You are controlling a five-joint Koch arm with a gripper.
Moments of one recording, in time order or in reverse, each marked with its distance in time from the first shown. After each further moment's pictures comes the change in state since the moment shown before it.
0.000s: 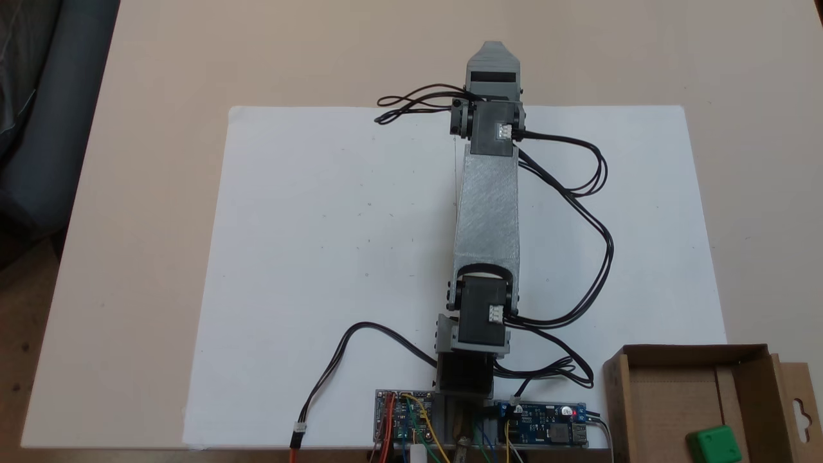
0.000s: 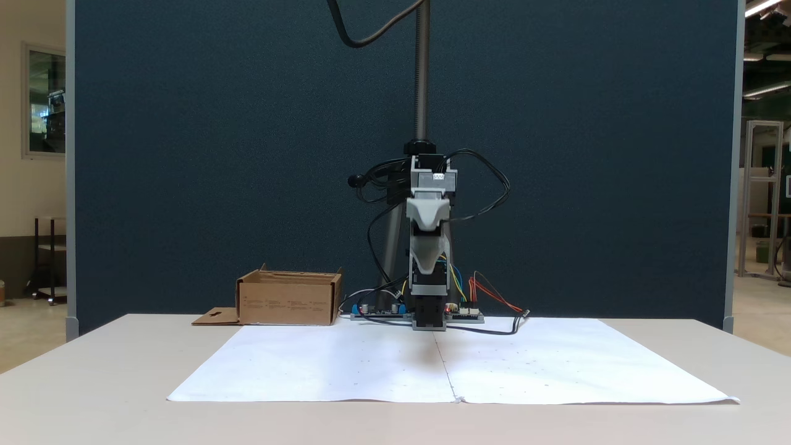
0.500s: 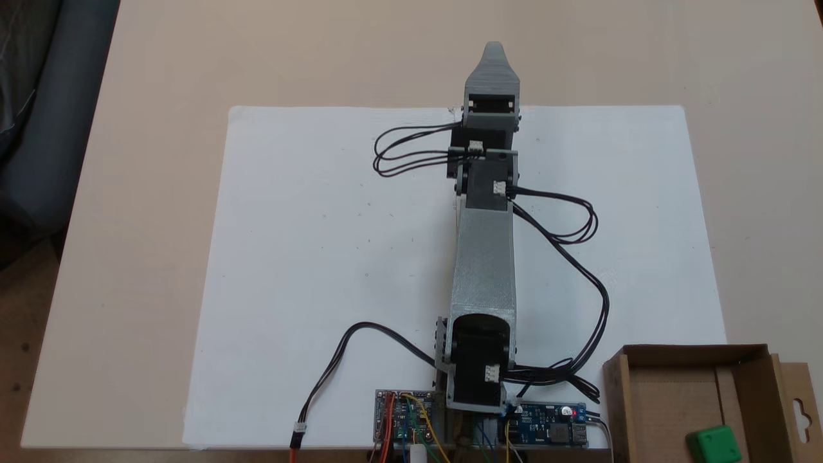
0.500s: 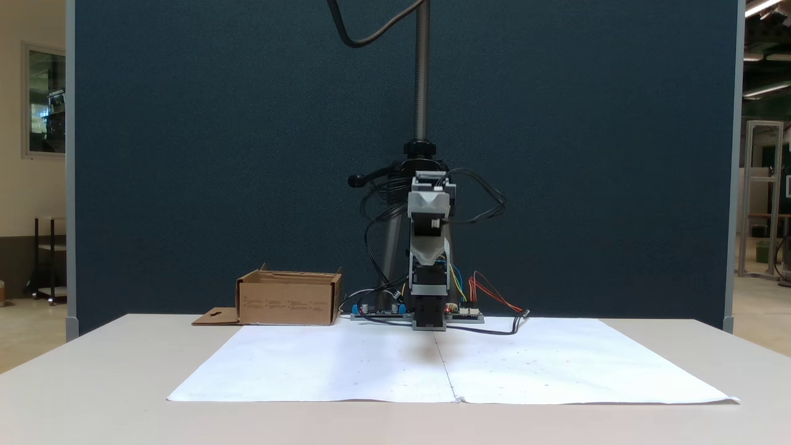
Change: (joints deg) arm 0.3 13.9 25.6 -28.8 -0.1
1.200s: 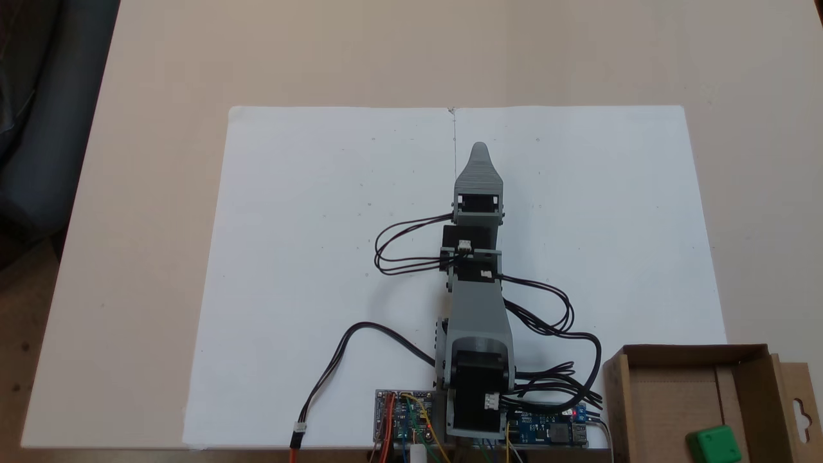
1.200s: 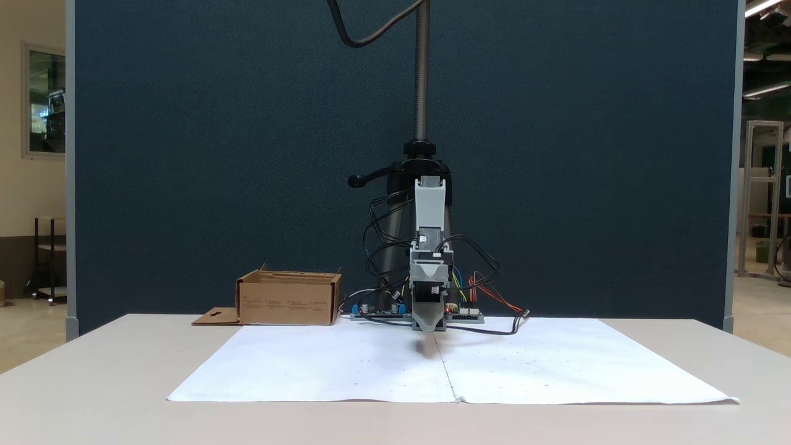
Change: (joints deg) arm -0.7 6.3 45.4 -40.7 0.1
